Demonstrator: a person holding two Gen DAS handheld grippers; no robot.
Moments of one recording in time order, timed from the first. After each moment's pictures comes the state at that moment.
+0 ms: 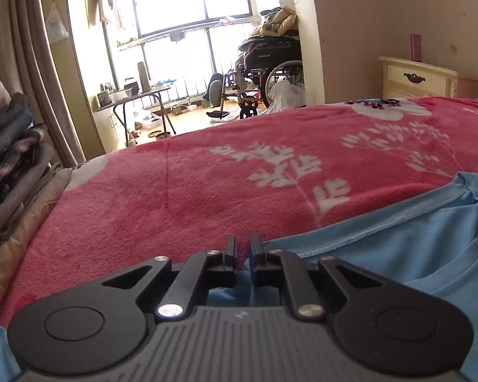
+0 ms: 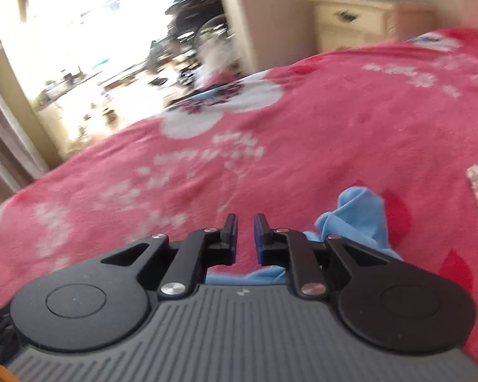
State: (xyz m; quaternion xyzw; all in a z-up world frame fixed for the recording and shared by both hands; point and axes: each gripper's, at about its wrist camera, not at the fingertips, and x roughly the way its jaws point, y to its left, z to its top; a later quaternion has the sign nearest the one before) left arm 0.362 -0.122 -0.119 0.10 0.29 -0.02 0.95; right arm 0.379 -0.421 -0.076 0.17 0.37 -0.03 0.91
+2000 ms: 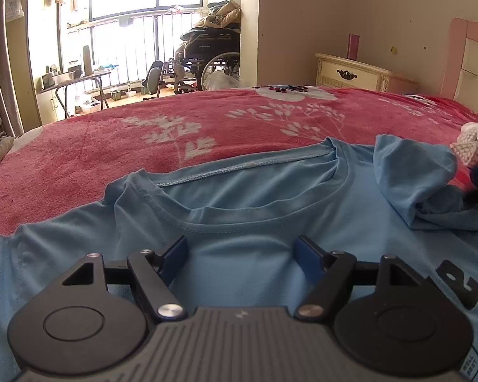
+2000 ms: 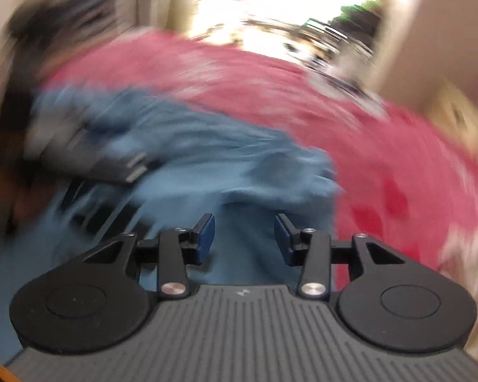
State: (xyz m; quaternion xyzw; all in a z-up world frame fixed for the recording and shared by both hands) left arm 0.274 -0.163 -0.123 0.05 0.32 -0.14 0.94; right arm 0.254 -0.366 -0.061 -0.02 0.38 0.10 0.92
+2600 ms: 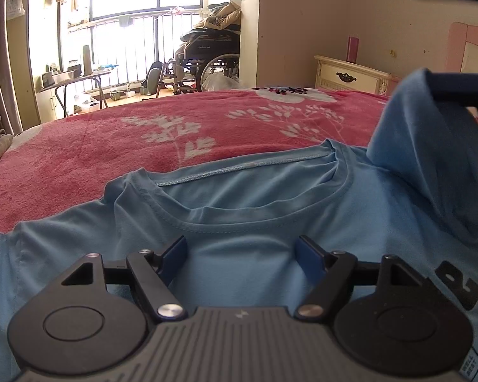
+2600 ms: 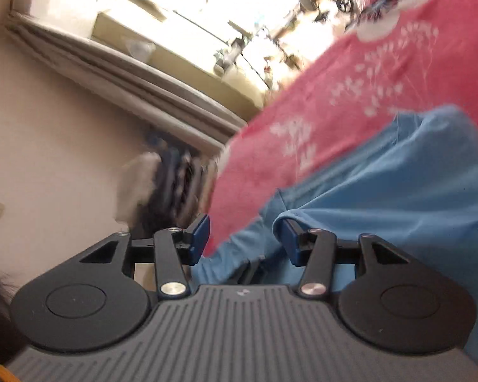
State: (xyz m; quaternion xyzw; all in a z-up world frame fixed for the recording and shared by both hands) left arm 0.273 -0.161 -0.124 0.04 0.31 -0.14 0.94; right arm 0.297 -0.389 -0.059 0.40 0.34 0.24 0.82
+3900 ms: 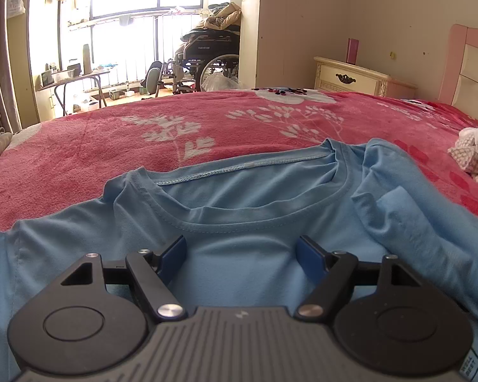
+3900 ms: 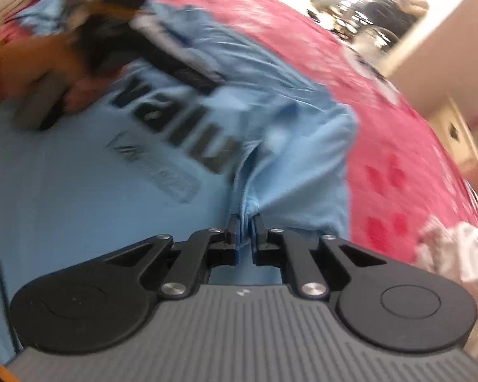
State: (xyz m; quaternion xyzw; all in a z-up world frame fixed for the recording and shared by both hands) left arm 0.272 -0.160 -0.123 0.04 0.31 -0.14 0.94; right arm 0.157 -0.268 -0.086 -0.29 0.44 0.15 0.84
